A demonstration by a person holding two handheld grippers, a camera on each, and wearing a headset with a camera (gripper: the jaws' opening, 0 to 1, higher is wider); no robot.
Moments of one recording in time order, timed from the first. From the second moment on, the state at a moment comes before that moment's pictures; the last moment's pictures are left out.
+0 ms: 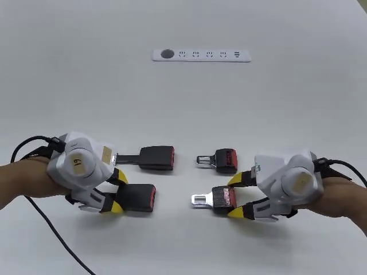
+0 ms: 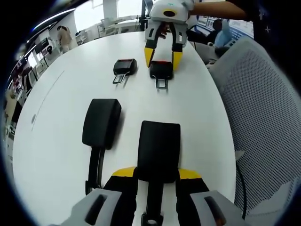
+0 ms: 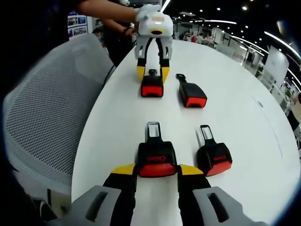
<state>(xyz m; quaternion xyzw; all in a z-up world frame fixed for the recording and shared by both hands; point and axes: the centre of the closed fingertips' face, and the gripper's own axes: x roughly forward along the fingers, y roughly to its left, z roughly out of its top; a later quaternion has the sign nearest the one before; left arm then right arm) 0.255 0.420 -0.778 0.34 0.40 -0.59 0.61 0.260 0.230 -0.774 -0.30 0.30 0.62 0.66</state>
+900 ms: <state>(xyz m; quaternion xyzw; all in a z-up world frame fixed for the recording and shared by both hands) 0.256 0.421 -0.781 0.35 0.41 -0.58 0.60 0.260 0.258 -0.774 -0.28 0.30 0.62 0.67</state>
